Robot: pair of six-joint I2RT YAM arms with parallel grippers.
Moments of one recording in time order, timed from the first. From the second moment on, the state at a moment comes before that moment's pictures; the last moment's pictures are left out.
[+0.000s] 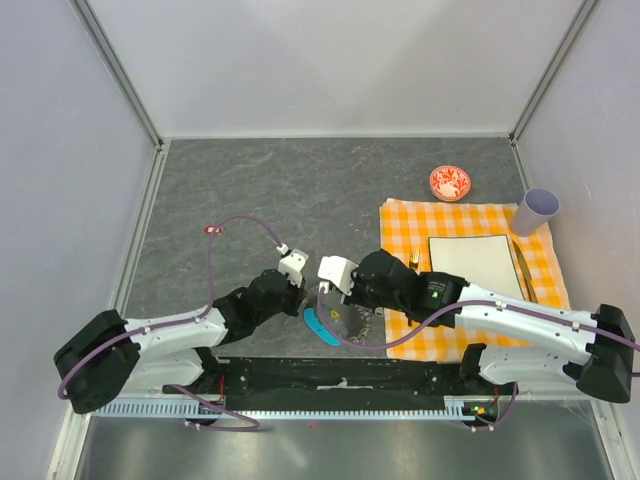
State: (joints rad) left arm -0.92 1.11 0.33 0.17 -0.18 -0.30; right arm 1.12 1.13 0.87 -0.40 0.14 -0.34
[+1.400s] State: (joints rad) left arm -0.69 1.19 0.41 0.15 0.03 -0.28; right arm 1.12 1.13 0.86 -0.40 0.14 -0.34
